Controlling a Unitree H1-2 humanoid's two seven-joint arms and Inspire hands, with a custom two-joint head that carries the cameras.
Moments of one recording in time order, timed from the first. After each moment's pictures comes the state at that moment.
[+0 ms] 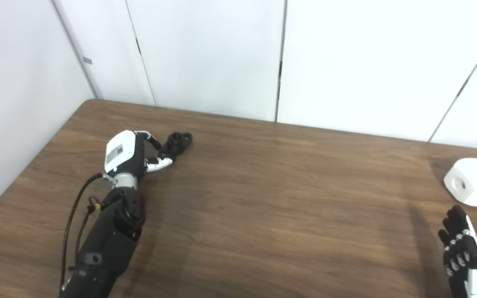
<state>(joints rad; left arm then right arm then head) -0.31 0.37 0.00 0.22 0.64 0.30 0.15 0.23 -0.08 -0.15 -0.25 0.09 -0.12 0.12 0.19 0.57</state>
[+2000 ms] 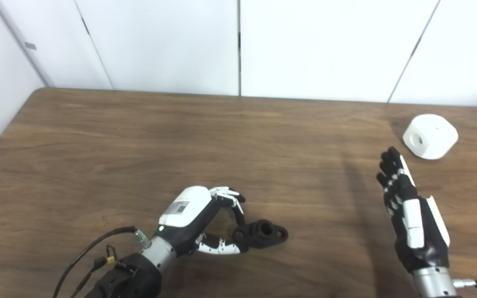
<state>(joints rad) -0.01 0.41 -0.50 -0.43 0.58 0.19 -0.21 0.23 -0.07 -0.05 -0.43 0.04 0.03 0.11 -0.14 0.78</state>
